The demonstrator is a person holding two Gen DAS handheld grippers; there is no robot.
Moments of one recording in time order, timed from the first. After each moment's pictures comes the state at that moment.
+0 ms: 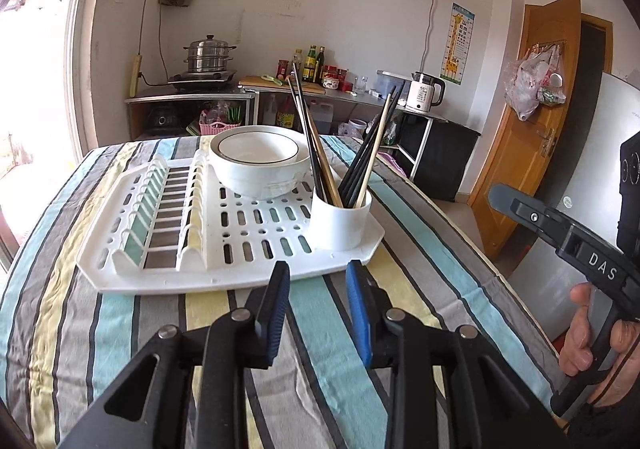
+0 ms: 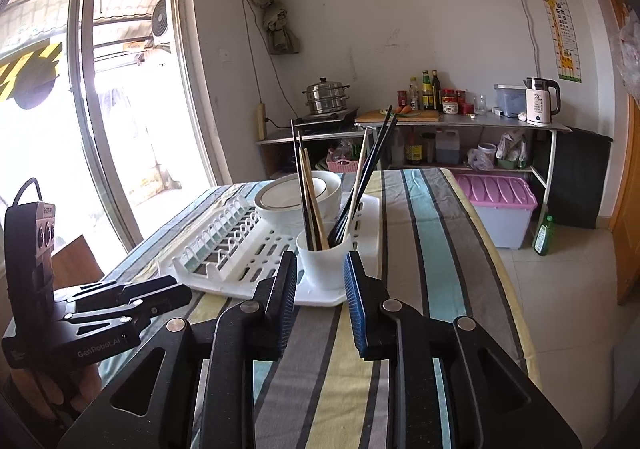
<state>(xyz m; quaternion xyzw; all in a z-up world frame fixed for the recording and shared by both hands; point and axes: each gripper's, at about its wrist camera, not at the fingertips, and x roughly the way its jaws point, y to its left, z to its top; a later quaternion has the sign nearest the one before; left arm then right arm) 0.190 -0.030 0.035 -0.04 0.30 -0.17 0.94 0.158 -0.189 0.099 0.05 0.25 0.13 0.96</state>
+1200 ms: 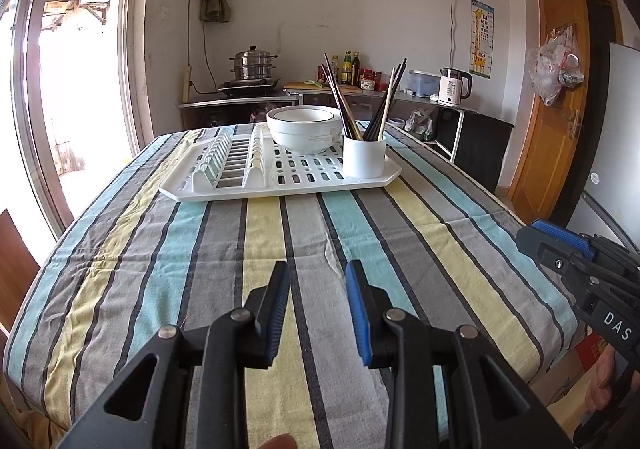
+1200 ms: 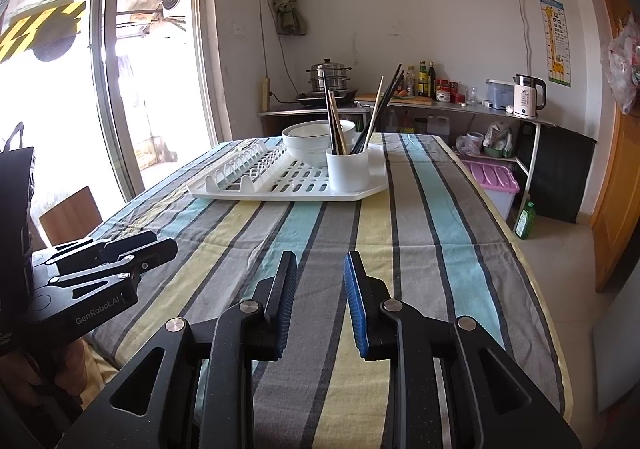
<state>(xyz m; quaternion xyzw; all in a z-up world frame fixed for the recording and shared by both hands) 0.062 -0.024 0.001 0.00 0.28 -0.08 0.96 0.034 -0.154 0.058 0.01 0.26 0.11 0.96</state>
